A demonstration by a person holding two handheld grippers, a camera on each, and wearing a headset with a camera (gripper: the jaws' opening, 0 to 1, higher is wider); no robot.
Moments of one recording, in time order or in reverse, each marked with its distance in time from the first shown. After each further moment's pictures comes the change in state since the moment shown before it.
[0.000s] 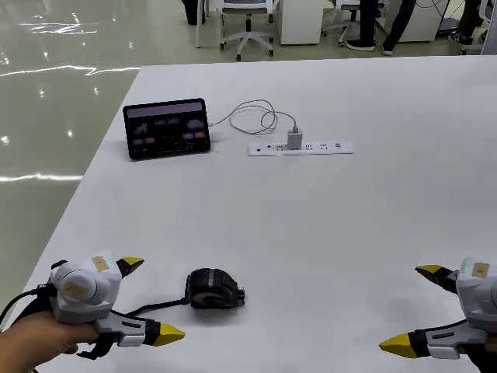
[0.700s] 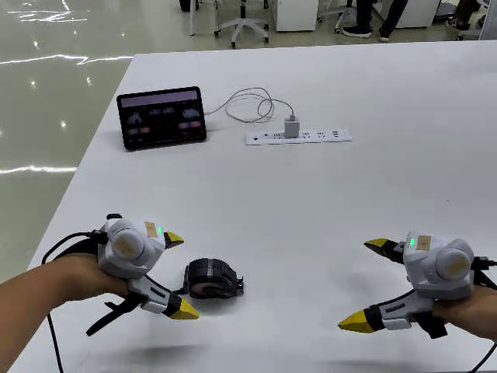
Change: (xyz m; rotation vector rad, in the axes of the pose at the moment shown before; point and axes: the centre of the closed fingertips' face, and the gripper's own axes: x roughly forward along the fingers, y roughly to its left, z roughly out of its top) left arm 0.042 -0.016 0.021 0.235 0.158 -0.212; right arm 0.057 0.025 0.038 -0.086 -0.032 0.133
